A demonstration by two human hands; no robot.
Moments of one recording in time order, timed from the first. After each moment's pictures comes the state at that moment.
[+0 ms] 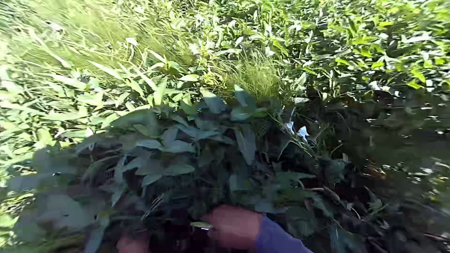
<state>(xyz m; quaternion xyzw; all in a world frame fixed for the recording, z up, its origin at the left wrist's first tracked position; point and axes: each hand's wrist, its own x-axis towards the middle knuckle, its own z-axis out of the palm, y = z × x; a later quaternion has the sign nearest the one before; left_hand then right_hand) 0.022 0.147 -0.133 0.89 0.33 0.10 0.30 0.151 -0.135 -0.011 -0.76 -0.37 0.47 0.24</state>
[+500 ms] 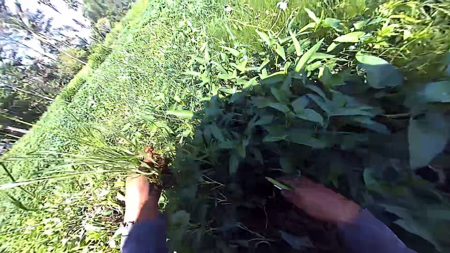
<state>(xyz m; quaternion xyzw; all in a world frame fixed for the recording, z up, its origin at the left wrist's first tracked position) -0.043 0.231 0.110 0.59 0.45 0.43 0.52 0.171 -0.073 -0.030 -0.74 -0.42 0.46 0.25</state>
